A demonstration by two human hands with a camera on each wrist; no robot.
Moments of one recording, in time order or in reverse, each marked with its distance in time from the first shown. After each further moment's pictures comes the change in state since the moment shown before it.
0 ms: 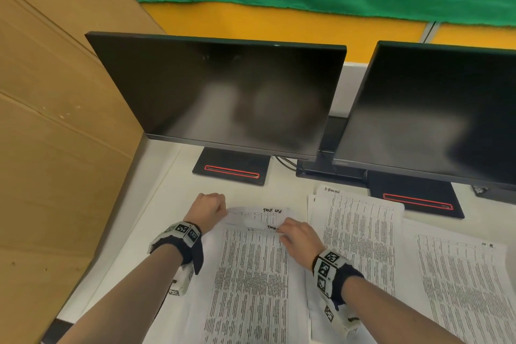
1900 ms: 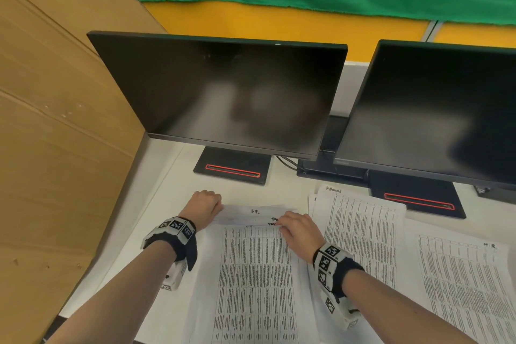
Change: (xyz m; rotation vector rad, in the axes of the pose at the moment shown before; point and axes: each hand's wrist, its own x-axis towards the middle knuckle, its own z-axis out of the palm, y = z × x) left_hand 0.003 -0.015 -0.003 0.226 -0.020 0.082; right_hand 0.007 -0.004 -0.010 0.004 0.045 -0.026
